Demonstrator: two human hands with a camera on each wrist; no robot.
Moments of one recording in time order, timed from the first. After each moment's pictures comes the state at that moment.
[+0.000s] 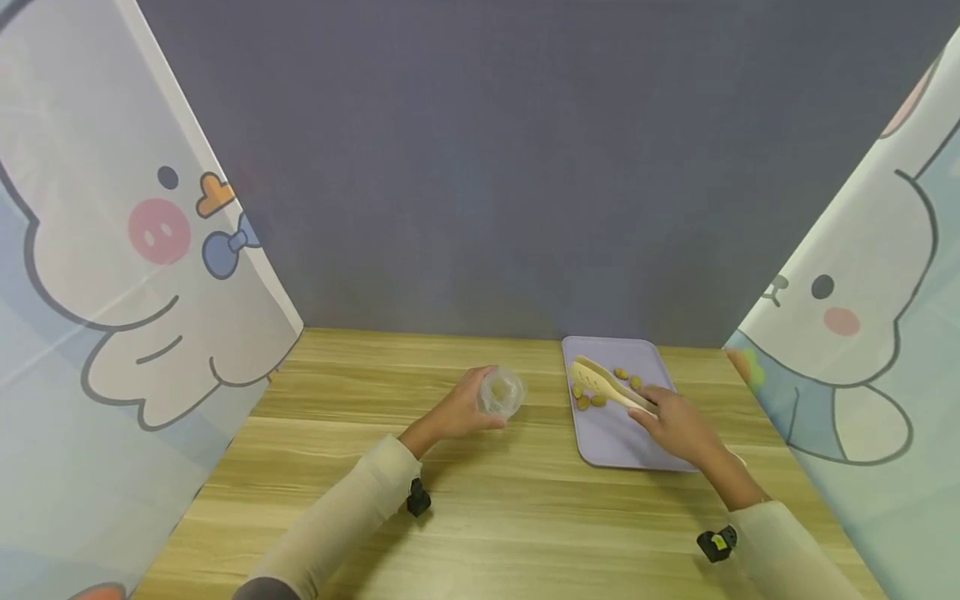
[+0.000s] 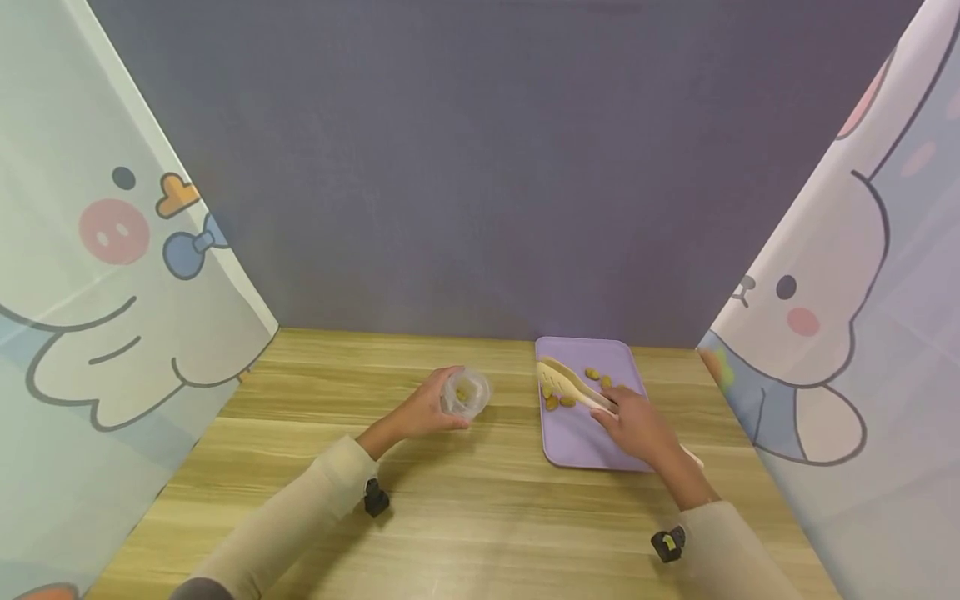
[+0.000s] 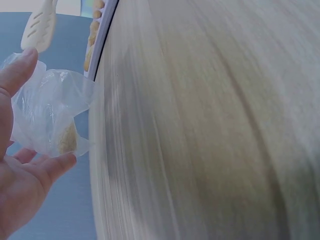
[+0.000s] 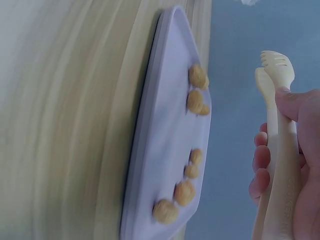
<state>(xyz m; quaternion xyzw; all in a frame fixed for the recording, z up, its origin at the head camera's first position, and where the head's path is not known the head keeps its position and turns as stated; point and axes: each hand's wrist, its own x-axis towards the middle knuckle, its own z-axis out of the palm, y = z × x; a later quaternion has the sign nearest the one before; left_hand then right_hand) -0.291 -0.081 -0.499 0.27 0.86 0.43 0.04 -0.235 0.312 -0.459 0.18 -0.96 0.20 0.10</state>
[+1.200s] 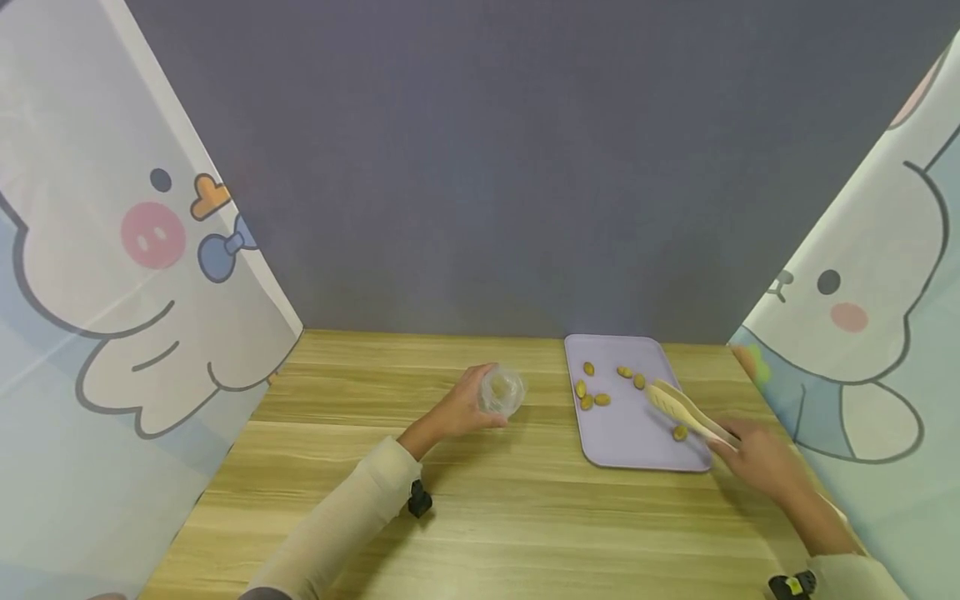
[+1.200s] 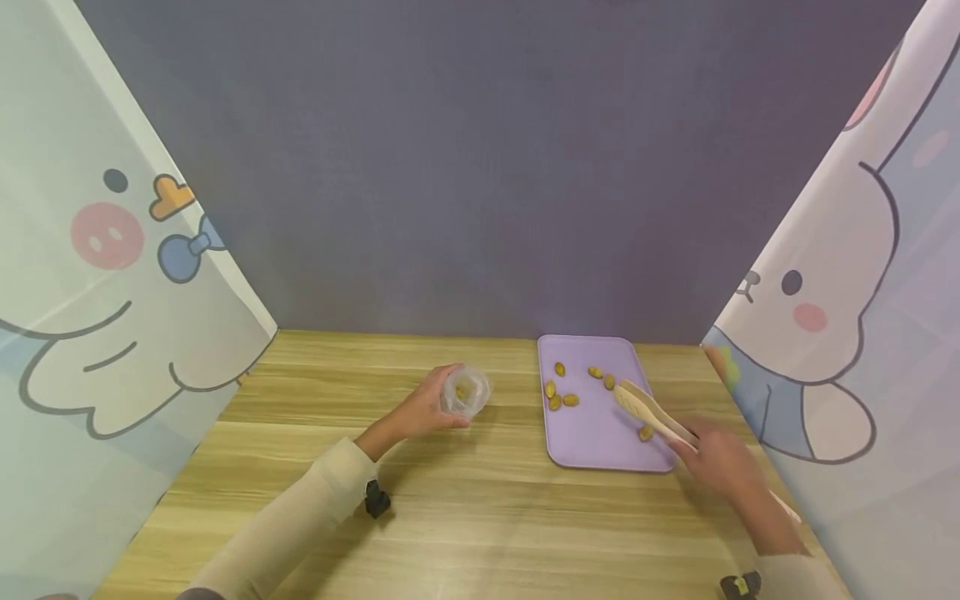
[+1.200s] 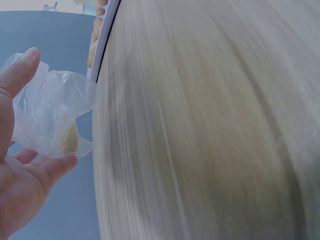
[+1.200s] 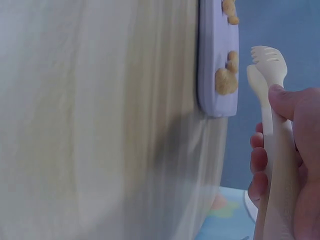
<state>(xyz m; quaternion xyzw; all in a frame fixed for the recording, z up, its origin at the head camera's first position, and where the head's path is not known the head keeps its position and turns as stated) -0.295 -0.085 -0.498 0.29 0.86 0.42 0.02 -0.195 0.407 -0.484 0.13 -0.97 0.15 0.14</state>
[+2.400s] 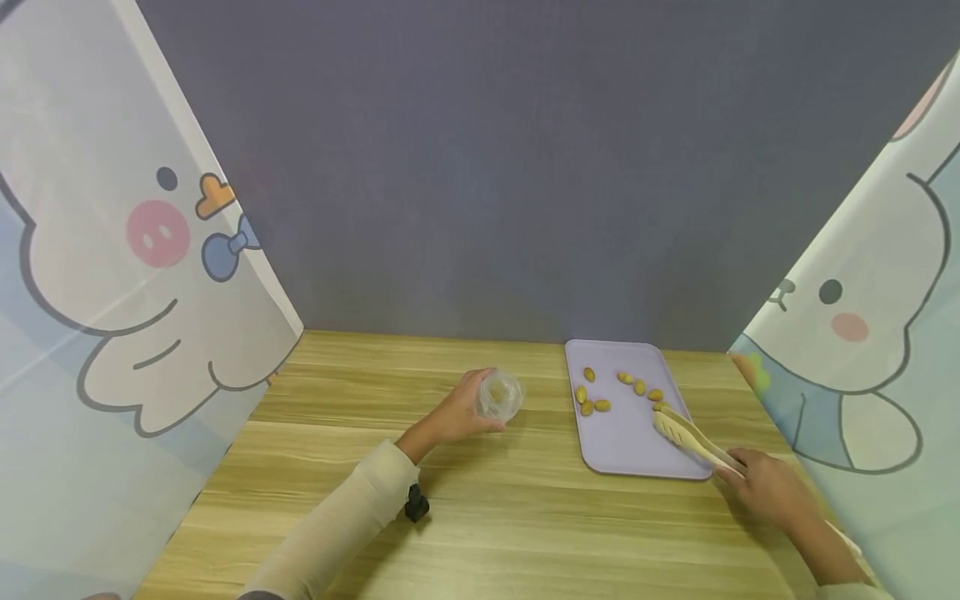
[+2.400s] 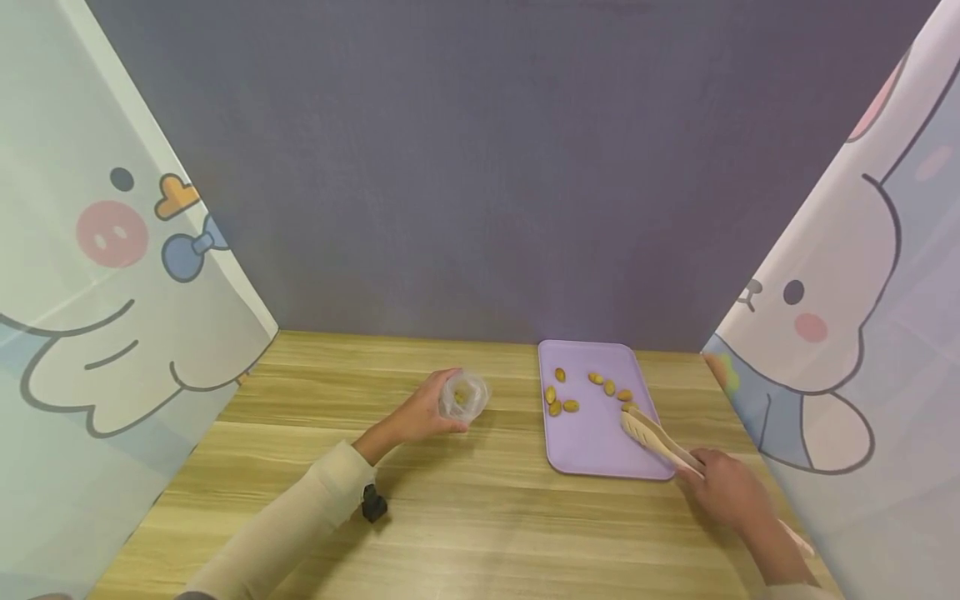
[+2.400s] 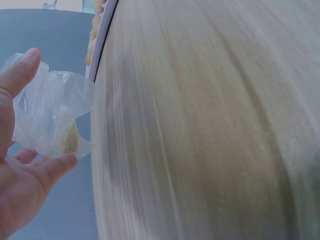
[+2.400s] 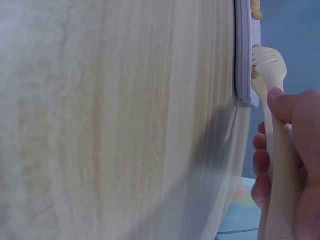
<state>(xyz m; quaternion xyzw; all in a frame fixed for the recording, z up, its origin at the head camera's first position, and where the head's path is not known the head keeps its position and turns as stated) -0.293 -0.088 -0.499 0.28 0.86 0.43 0.02 -0.180 0.421 -0.508 0.11 -0.98 0.11 0.11</state>
